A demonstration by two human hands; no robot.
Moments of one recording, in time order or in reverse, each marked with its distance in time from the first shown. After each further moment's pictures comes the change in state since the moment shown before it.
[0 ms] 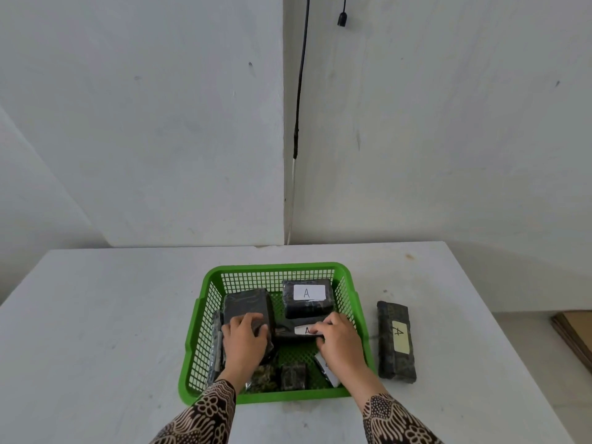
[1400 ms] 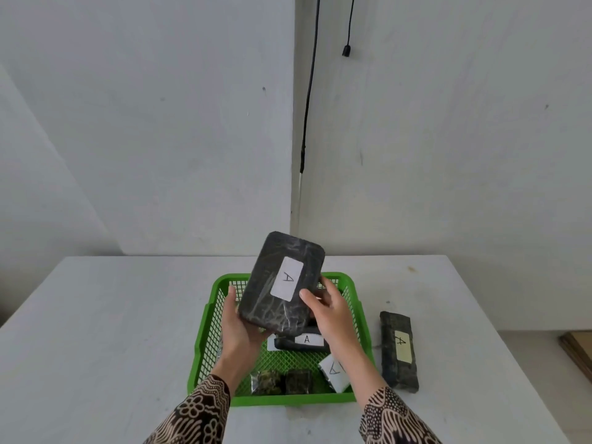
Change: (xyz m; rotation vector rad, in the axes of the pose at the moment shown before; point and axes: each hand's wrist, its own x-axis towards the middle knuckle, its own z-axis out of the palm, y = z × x) left_hand -0.009 0.034 -0.047 -1.422 -0.198 -0.171; right_hand 0.022 -0.068 -0.065 1.189 0.048 0.278
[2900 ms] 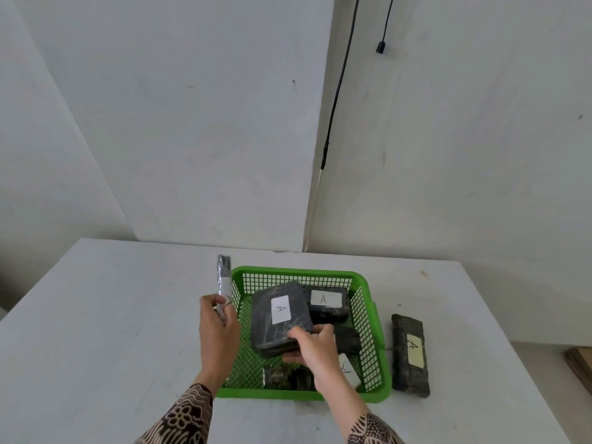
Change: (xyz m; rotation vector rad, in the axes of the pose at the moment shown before) left_hand -0.015 0.017 -0.052 0.737 0.354 0.499; right_hand -0.025 0.048 0.043 -0.010 0.061 0.431
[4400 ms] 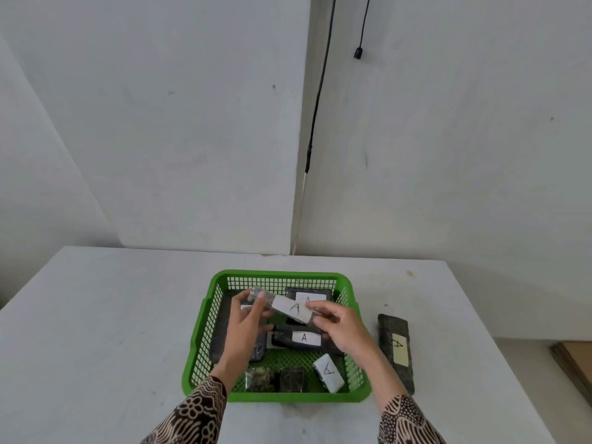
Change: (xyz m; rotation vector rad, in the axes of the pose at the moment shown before) left_hand -0.009 0.015 0.050 -0.408 -0.344 -0.289; right_hand 0.009 -0.048 -0.074 -0.506 -0.157 -0.374
